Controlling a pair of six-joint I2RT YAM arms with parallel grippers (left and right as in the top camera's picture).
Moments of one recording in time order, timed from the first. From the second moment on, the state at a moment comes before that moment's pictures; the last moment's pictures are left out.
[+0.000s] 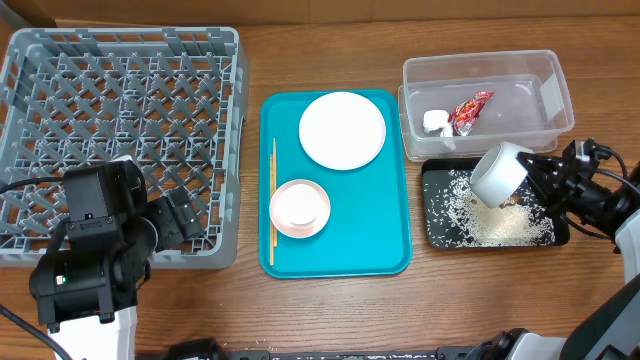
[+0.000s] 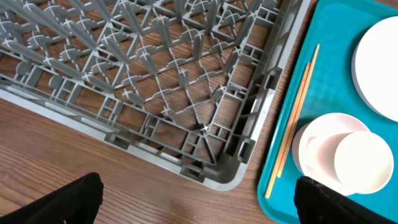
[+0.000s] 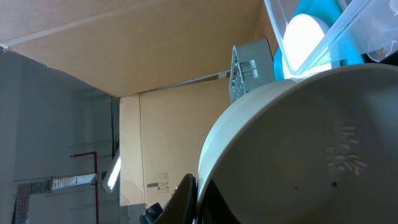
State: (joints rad) left arm 0.16 0.98 1.21 -1.26 -0.06 -0.24; right arm -0.63 1.51 0.87 -0.59 -1.55 0.49
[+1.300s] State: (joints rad) left arm 0.16 0.98 1.21 -1.26 -0.06 -0.24; right arm -0.61 1.51 0.87 -0.61 -1.42 0.36
